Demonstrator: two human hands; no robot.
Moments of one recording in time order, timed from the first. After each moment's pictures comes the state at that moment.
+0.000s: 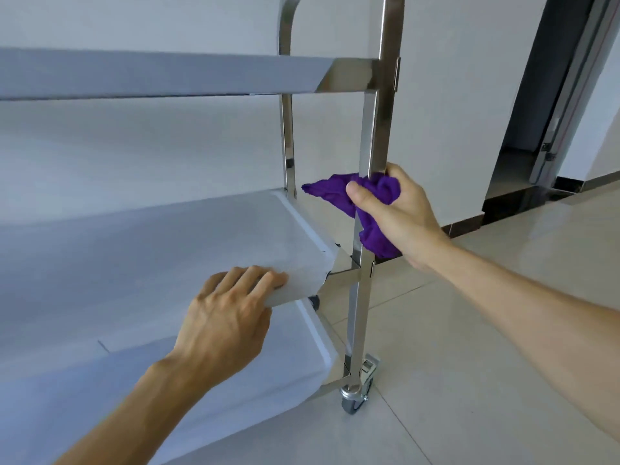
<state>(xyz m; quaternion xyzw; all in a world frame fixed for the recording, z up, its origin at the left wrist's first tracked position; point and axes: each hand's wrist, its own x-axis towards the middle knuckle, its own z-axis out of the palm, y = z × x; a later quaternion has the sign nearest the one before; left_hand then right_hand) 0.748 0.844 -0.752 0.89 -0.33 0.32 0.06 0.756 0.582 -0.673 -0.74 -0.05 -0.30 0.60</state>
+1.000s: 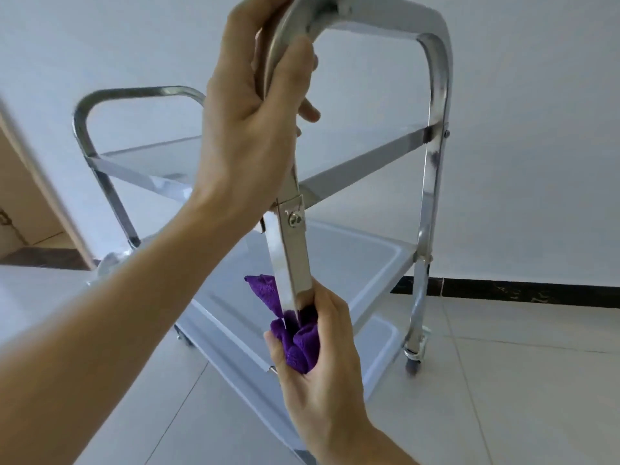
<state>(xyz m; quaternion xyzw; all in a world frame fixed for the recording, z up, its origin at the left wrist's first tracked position) 0.533 0.811 -0.473 0.75 -0.20 0.49 0.40 0.519 0.737 -0.691 -0.65 -0.33 -0.22 0.64</state>
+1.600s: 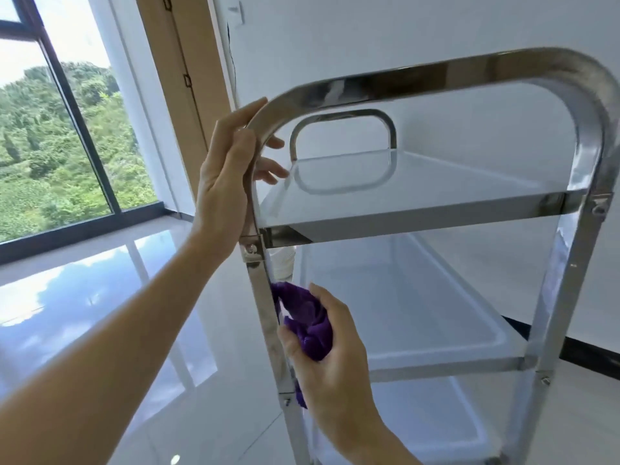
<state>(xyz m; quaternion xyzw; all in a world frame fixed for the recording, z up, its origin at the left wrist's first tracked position) 0.373 0.981 -0.468 0.75 -0.05 0.54 0.38 0.413 0.848 -0.647 -0.52 -0.46 0.04 0.71</state>
